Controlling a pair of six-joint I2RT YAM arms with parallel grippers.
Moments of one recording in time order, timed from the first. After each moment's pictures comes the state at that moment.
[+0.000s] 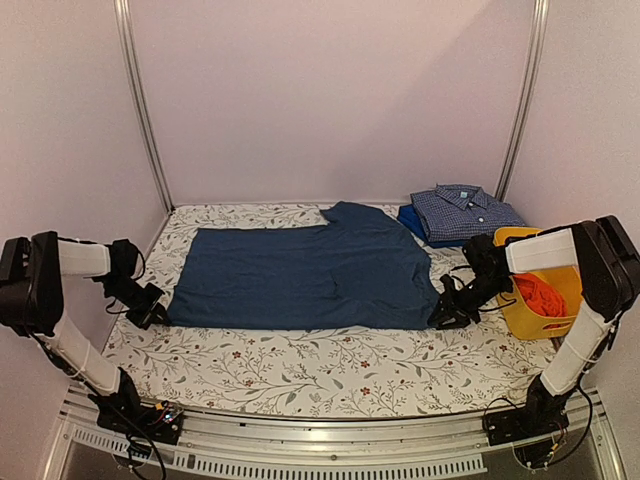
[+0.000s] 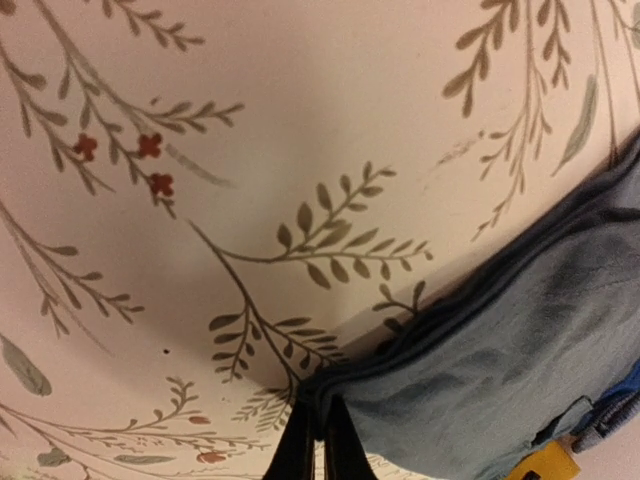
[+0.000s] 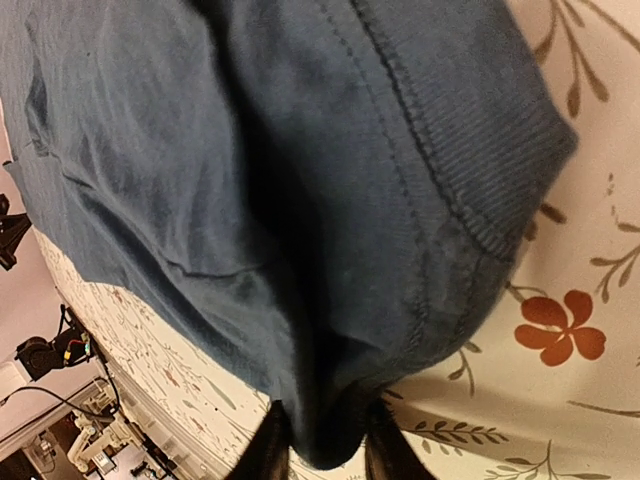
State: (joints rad) left arm 0.20 1.56 0.76 -0.66 0.28 -0.87; right arm 0.26 1.71 0.86 -0.55 -0.57 0.42
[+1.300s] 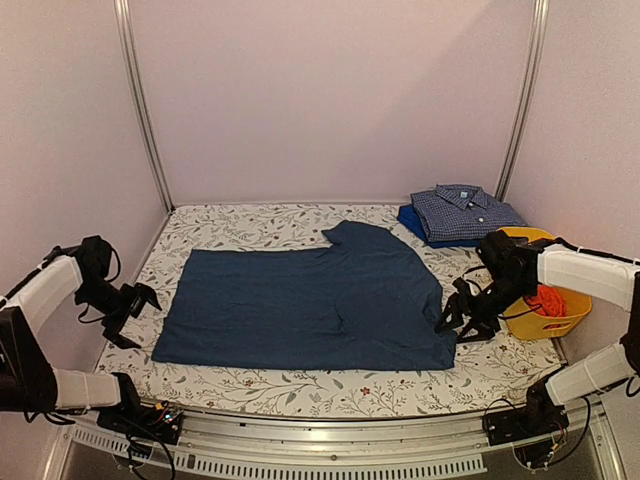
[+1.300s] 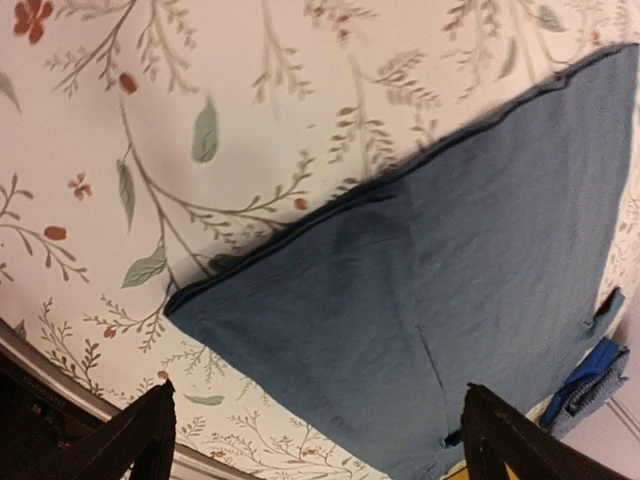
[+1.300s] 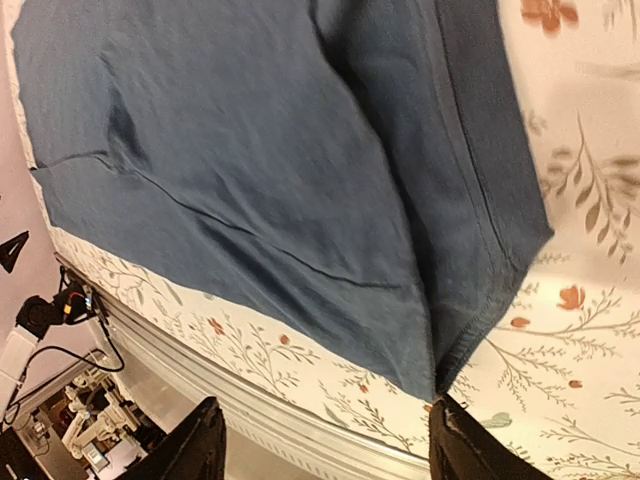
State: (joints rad) left arm 0.26 1.11 0.72 -1.04 0.28 -0.93; right arm 0.35 1.33 0.78 -0.85 -0.54 0.49
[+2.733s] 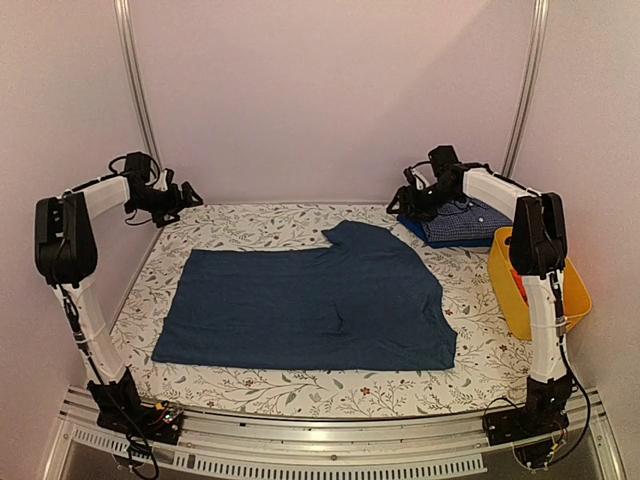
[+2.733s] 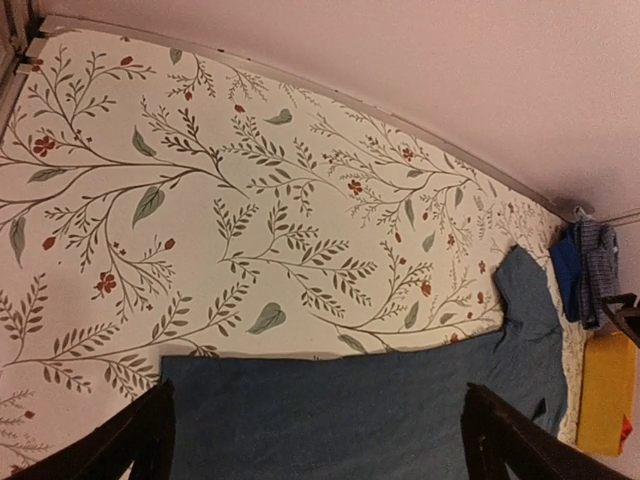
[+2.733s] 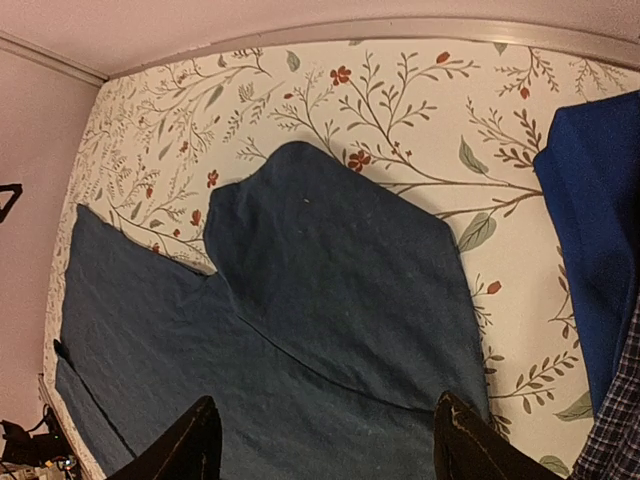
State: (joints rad) left arm 0.12 1.98 1.62 -0.49 0.48 -0.28; right arm 0.24 2.33 2.10 -0.65 -0.54 0.24
